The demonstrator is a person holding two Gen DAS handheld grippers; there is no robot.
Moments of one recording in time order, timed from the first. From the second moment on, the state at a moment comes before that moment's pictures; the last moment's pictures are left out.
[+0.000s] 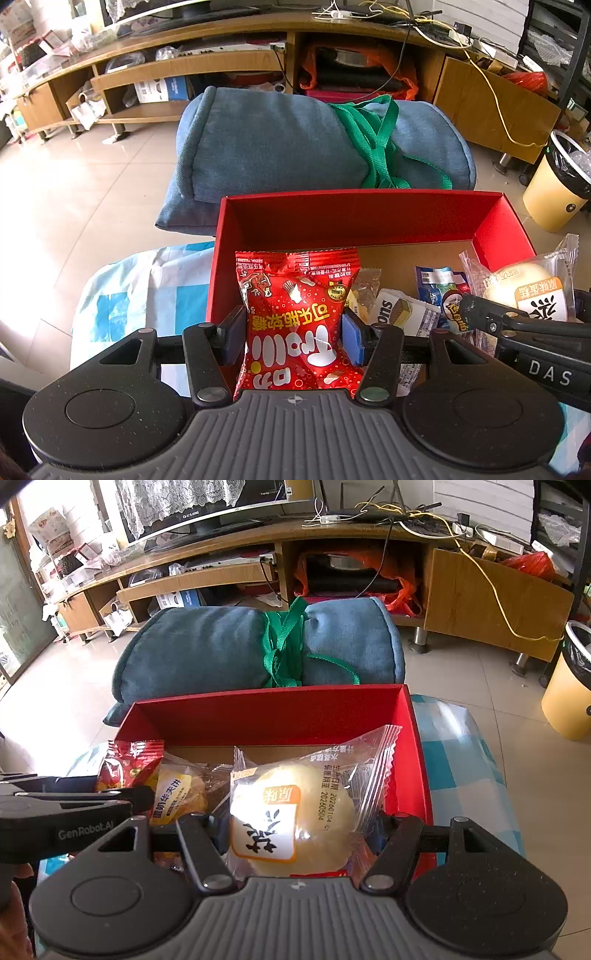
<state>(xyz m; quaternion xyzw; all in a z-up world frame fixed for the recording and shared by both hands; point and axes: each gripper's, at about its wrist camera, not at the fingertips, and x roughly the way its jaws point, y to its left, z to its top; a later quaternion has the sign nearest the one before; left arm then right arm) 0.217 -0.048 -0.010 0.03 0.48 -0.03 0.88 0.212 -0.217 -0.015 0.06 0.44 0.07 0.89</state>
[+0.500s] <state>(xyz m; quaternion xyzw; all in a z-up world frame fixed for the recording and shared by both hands) 0.220 -0.050 -0.014 0.03 0.48 -0.02 0.88 0.218 -0.215 -0.023 0.05 0.45 0.06 0.89</state>
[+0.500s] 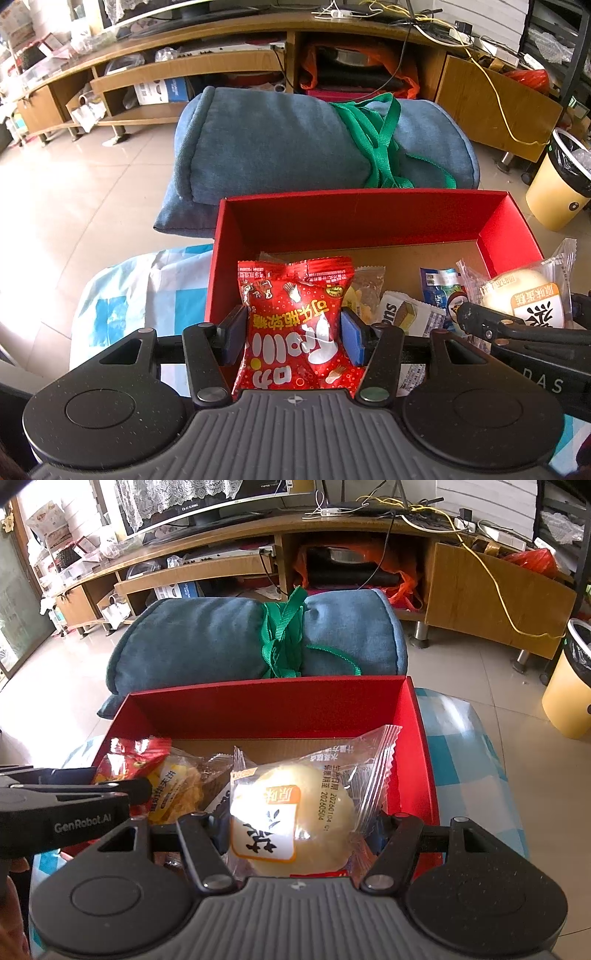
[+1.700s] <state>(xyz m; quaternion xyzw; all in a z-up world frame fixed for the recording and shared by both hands) 0.217 -0.060 -0.008 0.03 0.46 -0.04 0.89 0.228 -0.221 -0.033 0.07 0.45 0.05 0.89</state>
